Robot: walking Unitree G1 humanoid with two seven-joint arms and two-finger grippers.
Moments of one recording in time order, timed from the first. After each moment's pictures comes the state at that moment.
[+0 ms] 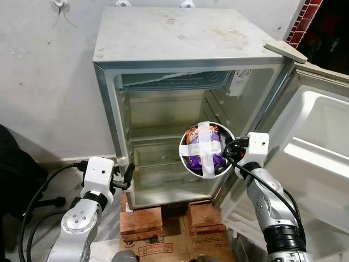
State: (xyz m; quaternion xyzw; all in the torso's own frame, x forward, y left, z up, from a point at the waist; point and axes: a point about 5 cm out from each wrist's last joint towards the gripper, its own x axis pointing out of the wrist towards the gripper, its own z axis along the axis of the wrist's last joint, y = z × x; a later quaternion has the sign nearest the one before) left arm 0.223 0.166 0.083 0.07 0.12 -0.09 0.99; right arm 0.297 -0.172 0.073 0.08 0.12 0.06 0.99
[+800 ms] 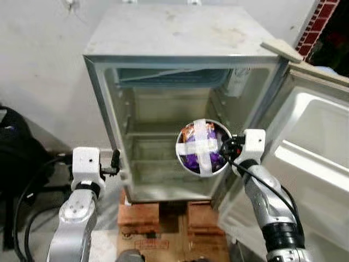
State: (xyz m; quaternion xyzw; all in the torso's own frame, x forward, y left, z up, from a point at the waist) left arm 0.236 0.192 0.091 0.05 0.11 0.06 0.99; right arm 0.300 -0.166 0.077 0.07 0.11 0.07 0.99
